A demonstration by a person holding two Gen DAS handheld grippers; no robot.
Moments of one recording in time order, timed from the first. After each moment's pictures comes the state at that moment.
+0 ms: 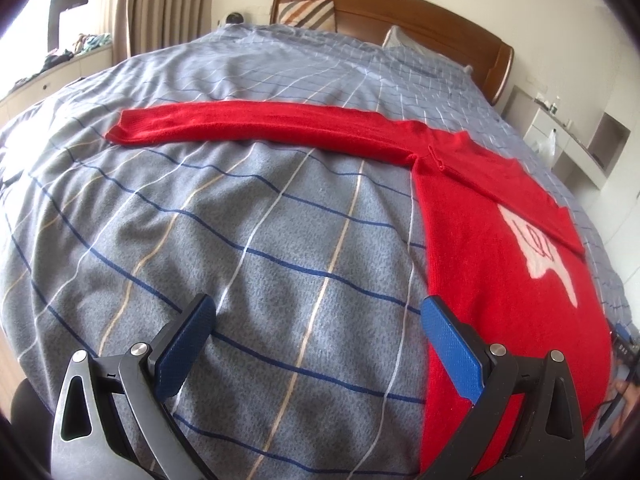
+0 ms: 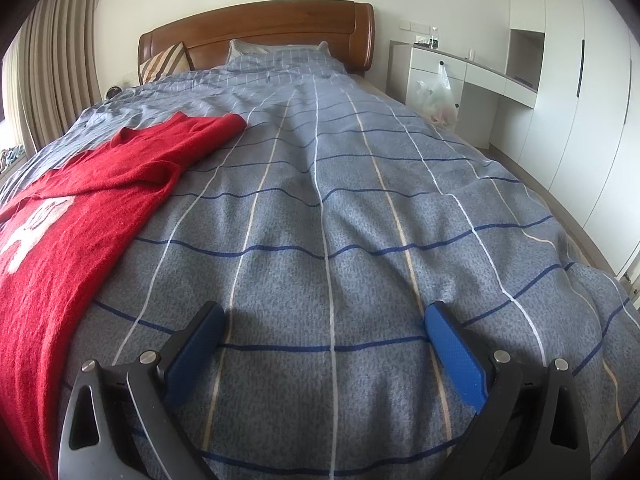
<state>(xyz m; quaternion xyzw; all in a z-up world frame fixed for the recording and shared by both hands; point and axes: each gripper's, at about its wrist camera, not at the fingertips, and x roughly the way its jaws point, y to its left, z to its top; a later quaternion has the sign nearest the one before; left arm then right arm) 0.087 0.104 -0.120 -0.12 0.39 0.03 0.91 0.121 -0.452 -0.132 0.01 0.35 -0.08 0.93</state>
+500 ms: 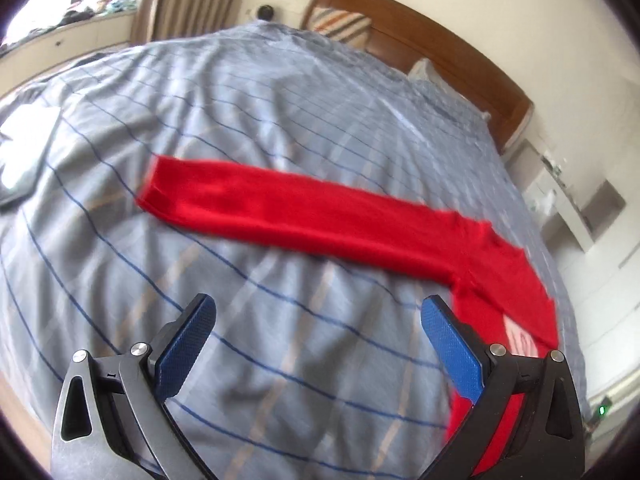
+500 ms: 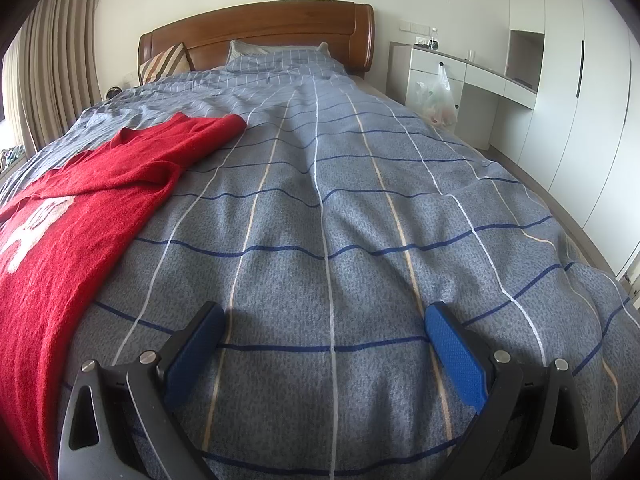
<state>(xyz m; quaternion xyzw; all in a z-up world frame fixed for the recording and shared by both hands) 0.150 0.235 -0.068 -0.23 0.37 0.05 0.90 0.121 -0.451 -0.132 0.01 0.35 -0.08 0.93</state>
